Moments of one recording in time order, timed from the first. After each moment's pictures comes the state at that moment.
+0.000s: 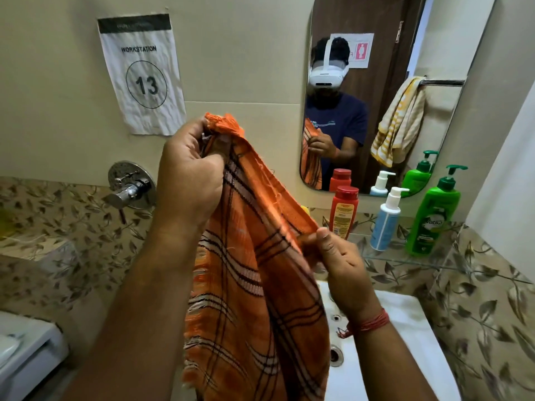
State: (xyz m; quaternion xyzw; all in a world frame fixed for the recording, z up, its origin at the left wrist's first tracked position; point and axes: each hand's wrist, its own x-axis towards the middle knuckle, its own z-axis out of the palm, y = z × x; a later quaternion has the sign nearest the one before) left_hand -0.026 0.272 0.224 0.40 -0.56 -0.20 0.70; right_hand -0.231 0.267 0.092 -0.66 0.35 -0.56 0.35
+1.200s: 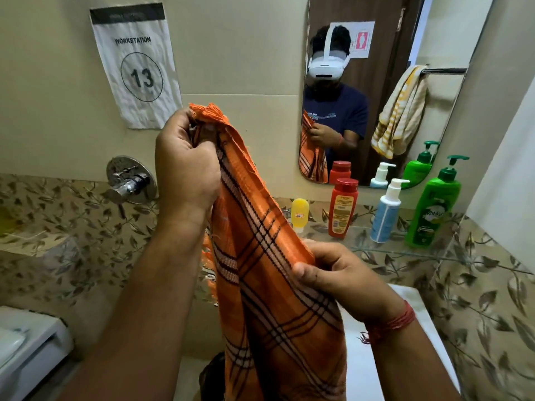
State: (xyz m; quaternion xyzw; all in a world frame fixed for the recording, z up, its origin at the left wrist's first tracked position) left_hand -0.033 0.257 0.221 0.43 -0.50 -0.13 0.74; right_hand -0.242 0.288 0.105 -0.69 0.26 -0.40 0.55
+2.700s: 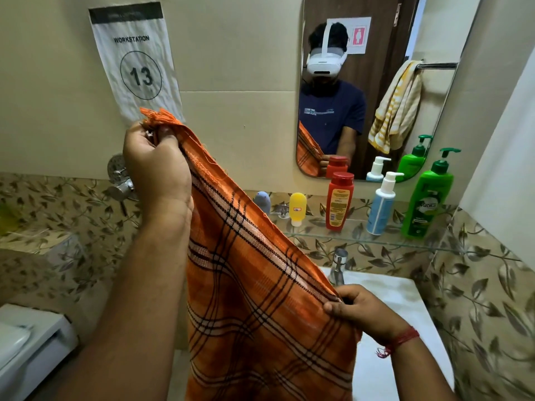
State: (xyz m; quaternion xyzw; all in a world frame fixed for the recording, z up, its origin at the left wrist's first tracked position) left_hand -0.002 0.243 0.214 0.45 -0.34 -0.15 0.81; right_hand -0.300 0.288 0.001 -0.61 0.42 -0.37 0.56
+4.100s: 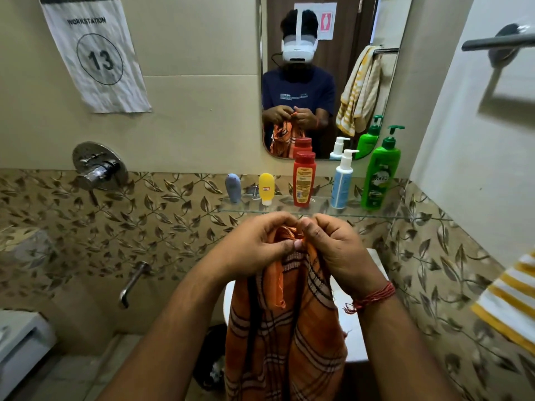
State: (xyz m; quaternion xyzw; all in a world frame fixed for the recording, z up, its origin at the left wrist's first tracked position) left_hand -0.099 0.327 0.119 0.37 -0.82 -0.34 0.28; right_hand -0.285 0.348 0.084 -0.61 0.37 -0.55 0.44
